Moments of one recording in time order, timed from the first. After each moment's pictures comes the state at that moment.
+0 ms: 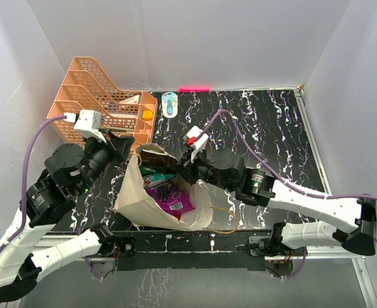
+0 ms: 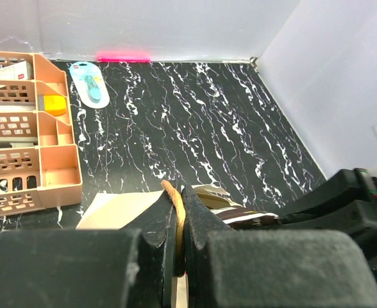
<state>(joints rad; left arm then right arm) -0.82 0.76 1.27 -0.65 -0.37 -0.39 1.14 1.15 1.05 -0.09 0.15 0.17</state>
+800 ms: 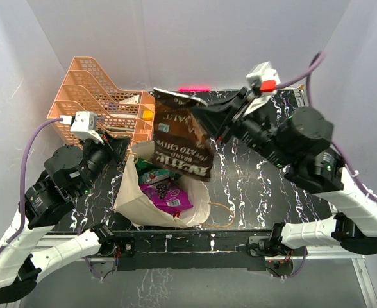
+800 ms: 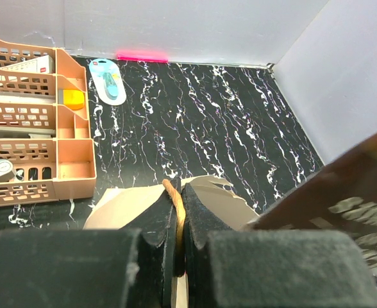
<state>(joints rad) -0.82 0.74 1.26 -0.68 -0.45 -0.41 1.15 1.14 1.70 -0.35 0.20 0.09</state>
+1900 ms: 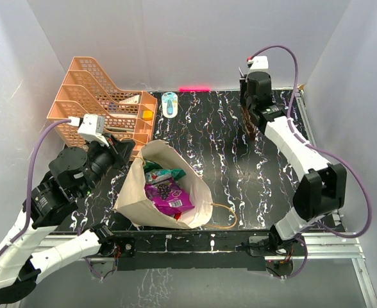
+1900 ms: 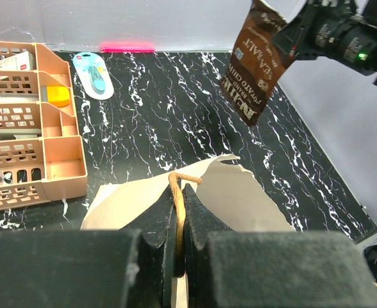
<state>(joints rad) -0.82 0.72 1.21 -0.65 -0.39 -0.38 0.30 1.56 1.46 -0.19 0.36 0.05</state>
